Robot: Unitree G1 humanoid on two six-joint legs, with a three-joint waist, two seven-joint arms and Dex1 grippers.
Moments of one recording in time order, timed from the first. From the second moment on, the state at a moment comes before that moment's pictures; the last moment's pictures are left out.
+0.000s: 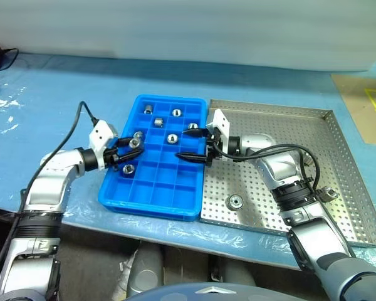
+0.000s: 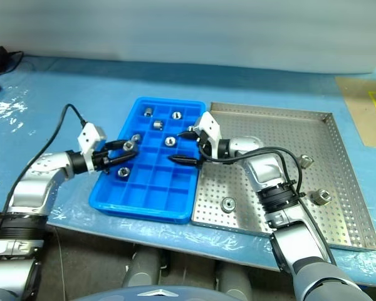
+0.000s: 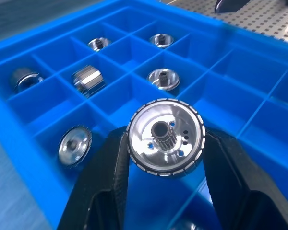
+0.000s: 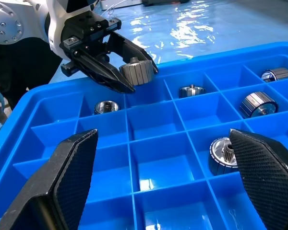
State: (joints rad) left arm -0.39 0.57 0.07 0.10 -0.25 0.28 -1.01; right arm -0.66 -0.35 0.23 0.19 0.30 0.39 1.03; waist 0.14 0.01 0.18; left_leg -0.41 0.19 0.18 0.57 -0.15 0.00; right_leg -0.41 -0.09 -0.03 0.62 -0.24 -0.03
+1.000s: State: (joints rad) left arm -0.86 0.31 -0.15 0.43 -0.20 0.11 -1.11; right arm -0.49 -0.48 0.08 -0.04 0.31 0.49 0.87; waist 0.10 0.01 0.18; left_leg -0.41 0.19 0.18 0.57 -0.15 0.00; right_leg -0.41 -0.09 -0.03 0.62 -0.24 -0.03
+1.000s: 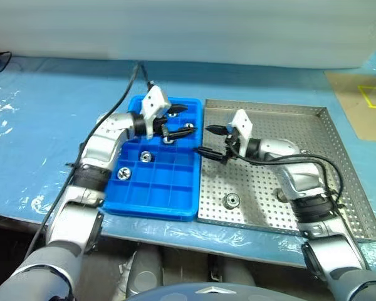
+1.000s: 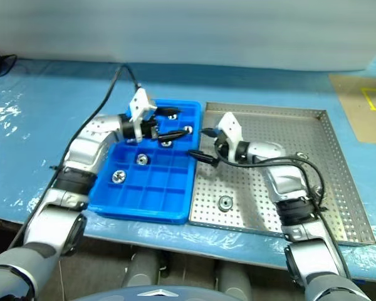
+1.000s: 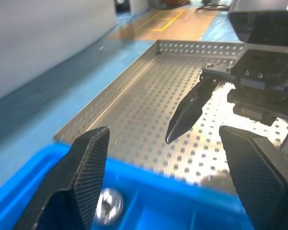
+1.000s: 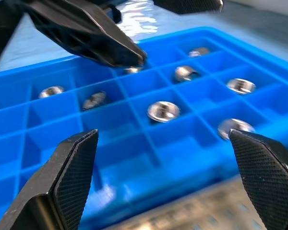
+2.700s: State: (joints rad) left arm -0.98 0.06 -0.54 1.10 0.10 -0.57 -1.47; right arm 0.25 -0.57 -0.42 -0.76 0.49 0.77 0.48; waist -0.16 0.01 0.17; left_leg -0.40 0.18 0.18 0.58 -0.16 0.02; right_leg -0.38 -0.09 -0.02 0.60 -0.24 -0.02
